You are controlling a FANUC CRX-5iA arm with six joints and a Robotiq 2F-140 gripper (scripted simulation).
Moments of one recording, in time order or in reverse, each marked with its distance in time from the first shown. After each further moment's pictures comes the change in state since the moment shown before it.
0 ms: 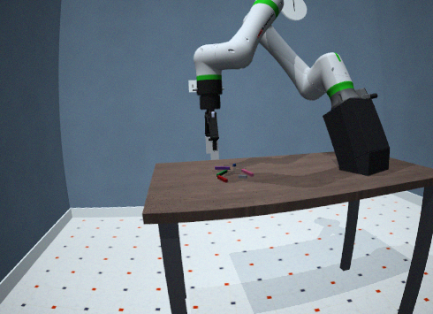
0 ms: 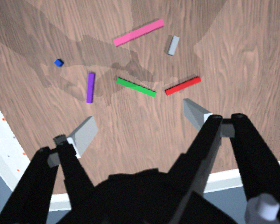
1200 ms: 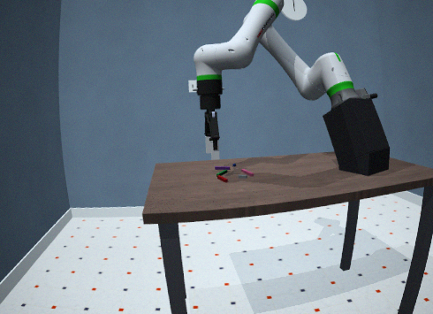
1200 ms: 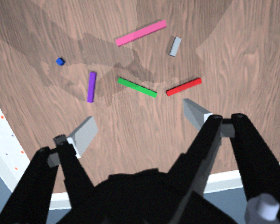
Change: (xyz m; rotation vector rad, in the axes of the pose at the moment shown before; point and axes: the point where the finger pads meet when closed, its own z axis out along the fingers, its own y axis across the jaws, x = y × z) arm 0.001 -0.001 0.000 0.000 0.000 -0.018
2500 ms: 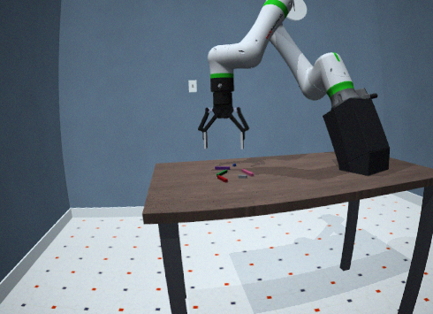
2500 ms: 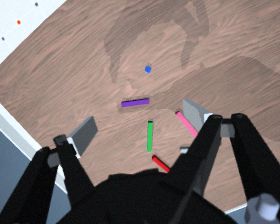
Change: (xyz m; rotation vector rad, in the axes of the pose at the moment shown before) arm 0.060 -0.081 -0.014 0.020 0.001 -1.190
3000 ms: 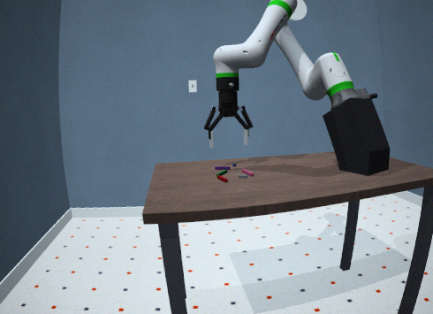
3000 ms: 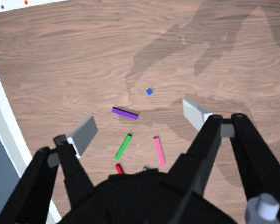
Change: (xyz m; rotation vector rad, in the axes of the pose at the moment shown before) arm 0.036 0.015 -0.004 0.000 0.002 -0.475
